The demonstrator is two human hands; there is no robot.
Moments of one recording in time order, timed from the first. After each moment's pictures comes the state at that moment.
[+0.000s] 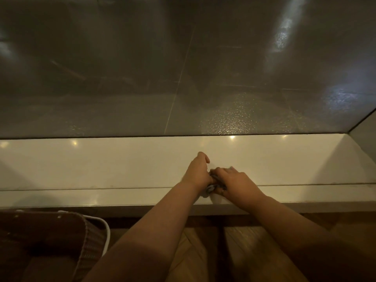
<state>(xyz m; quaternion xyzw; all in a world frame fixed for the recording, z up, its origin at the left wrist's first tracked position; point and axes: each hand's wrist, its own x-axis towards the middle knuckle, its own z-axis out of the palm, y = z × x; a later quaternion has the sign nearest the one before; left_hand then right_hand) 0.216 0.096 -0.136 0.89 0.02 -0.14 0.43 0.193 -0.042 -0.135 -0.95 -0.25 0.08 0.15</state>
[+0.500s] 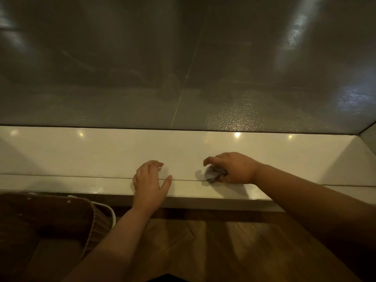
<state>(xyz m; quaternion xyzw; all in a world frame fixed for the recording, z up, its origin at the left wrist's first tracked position) 0.144 0.205 -0.163 0.95 0.12 0.07 0.26 0.243 -0.036 -0.113 -0.89 -0.42 0.15 0.07</state>
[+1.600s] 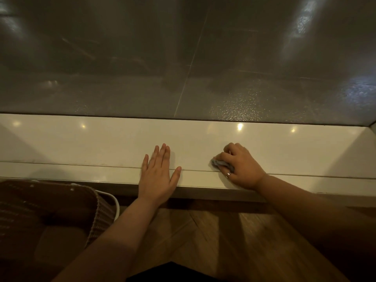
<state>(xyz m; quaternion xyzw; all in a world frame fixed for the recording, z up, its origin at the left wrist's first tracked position) 0.145 0.204 -0.179 0.99 0.04 0.01 0.11 0.219 -0.047 -0.160 -0.93 -0.33 0.02 0.16</state>
